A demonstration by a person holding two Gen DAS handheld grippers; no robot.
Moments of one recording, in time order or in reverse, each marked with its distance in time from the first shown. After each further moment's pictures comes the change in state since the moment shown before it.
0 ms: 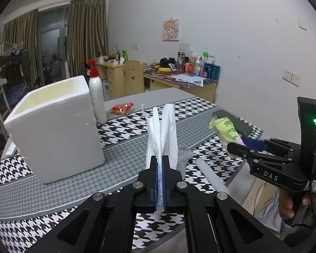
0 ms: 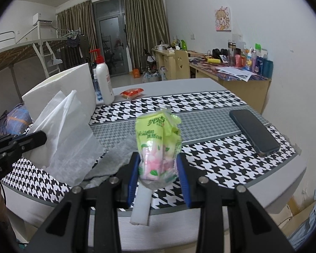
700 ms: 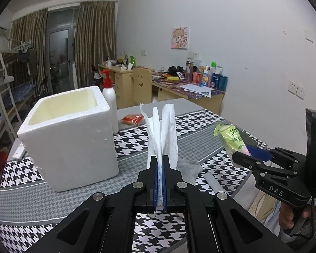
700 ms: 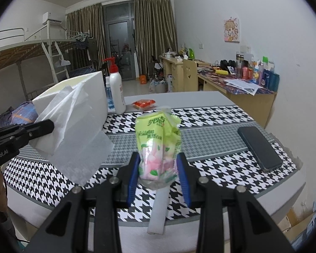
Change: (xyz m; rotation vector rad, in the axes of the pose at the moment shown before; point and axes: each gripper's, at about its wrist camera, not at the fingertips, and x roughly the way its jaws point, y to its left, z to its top) left arm -0.012 0.023 0.022 -0.049 -0.042 0.030; right arm -0.011 0.022 0.016 -0.051 -0.052 0.027
